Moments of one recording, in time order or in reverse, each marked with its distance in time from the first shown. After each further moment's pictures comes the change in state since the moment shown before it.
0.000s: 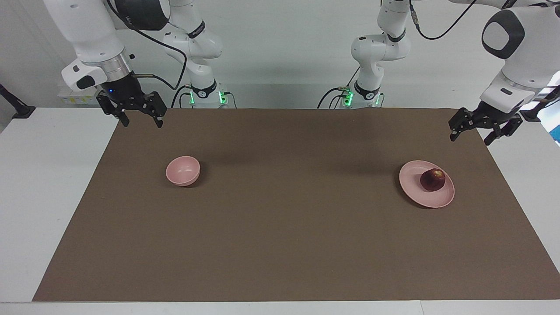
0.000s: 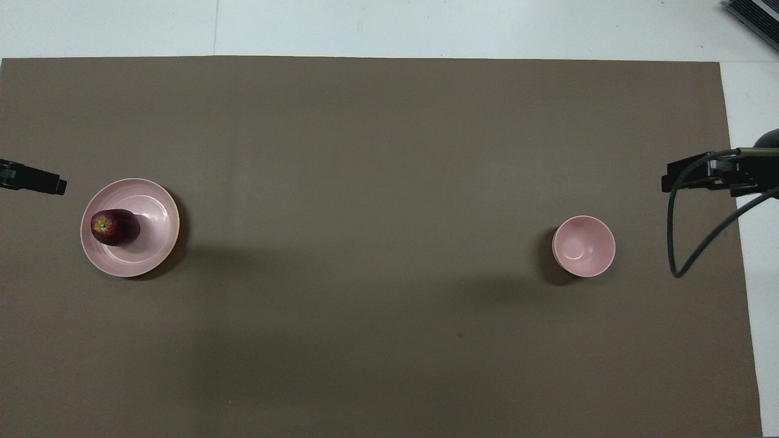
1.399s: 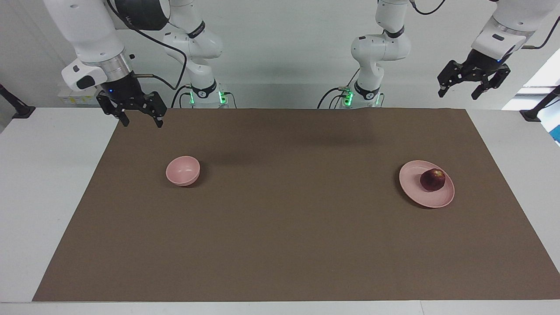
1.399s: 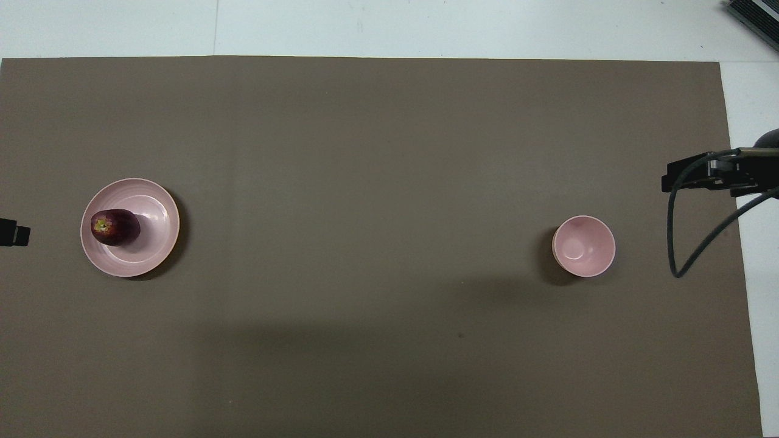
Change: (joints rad) left arm -0.071 -0.215 -0.017 0.077 0.012 -0.317 -0.216; right arm 0.000 0.000 0.000 0.000 0.000 0.000 0.000
